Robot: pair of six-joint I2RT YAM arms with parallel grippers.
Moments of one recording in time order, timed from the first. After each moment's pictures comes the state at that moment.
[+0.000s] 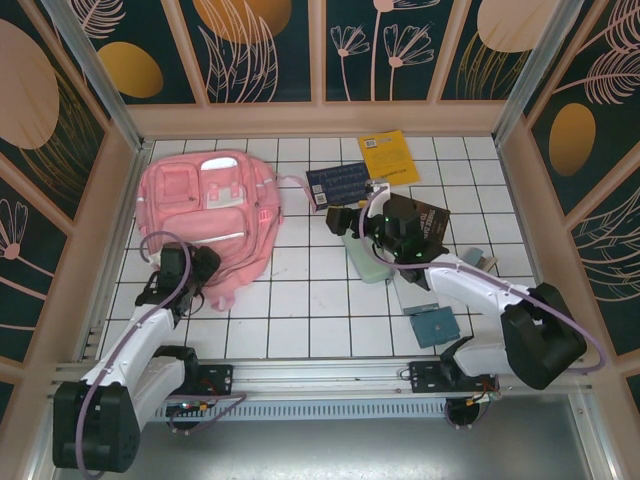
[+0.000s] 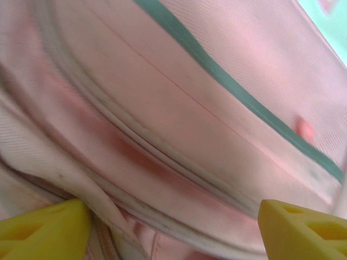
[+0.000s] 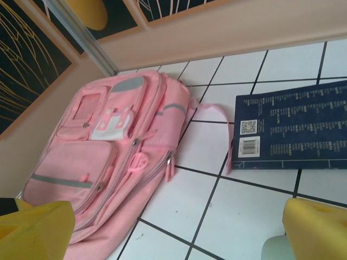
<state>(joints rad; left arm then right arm) -0.13 0.91 0.36 -0.26 -0.08 -0.93 0.62 1.32 0.71 0.32 -0.09 0.45</state>
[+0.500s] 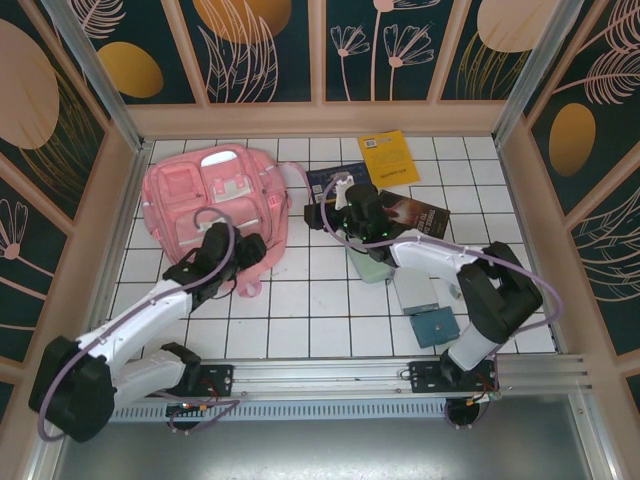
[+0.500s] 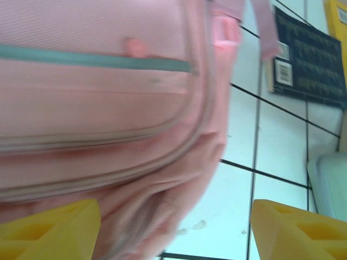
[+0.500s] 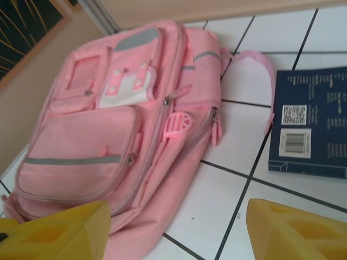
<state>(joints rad) -0.55 1.11 0.63 -0.27 -0.19 -0.81 0.69 1.64 0.95 0.26 -0.11 0.42</state>
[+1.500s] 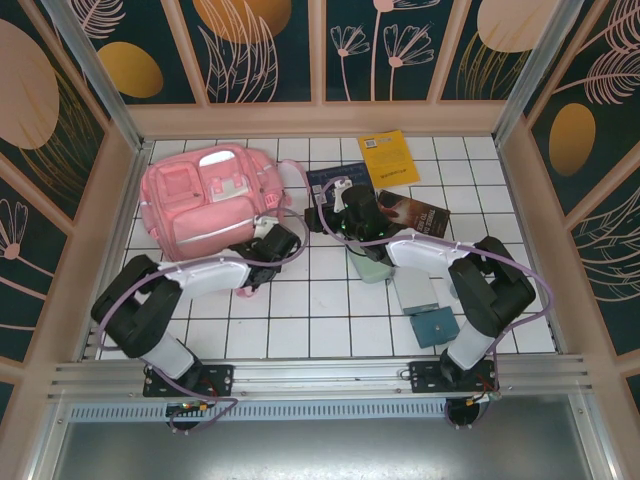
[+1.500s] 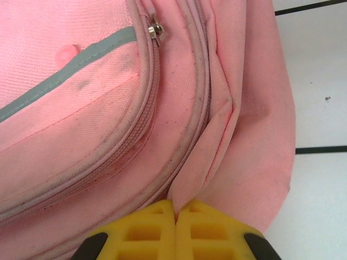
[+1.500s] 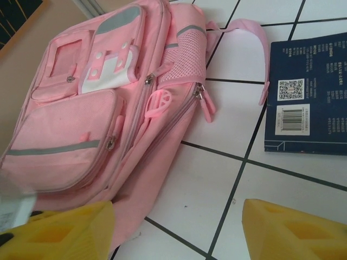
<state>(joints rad) -0.72 1.55 0.79 -0.31 -0.60 -0.50 0.70 1.67 0.95 0.25 -0.11 0.46</state>
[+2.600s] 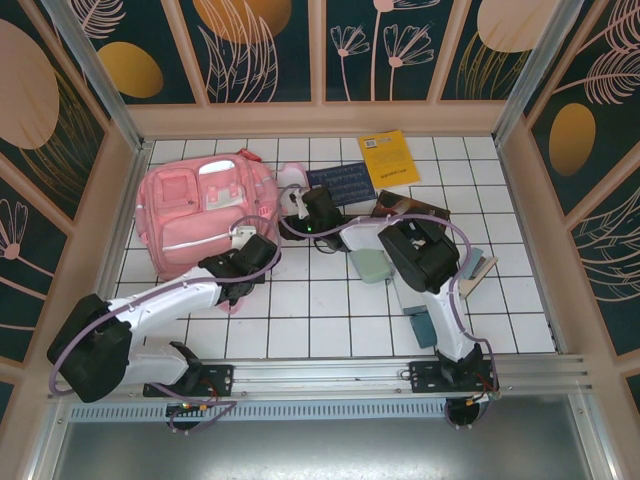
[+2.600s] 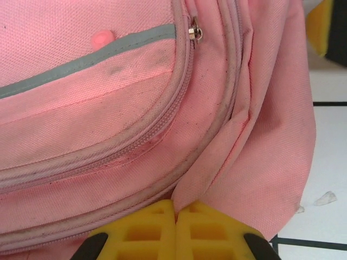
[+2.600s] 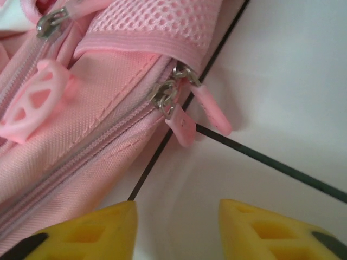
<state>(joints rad) -0.73 1.28 0.70 -0.50 -0.56 -0.62 0.74 2.19 1.32 0.24 -0.22 0.39</state>
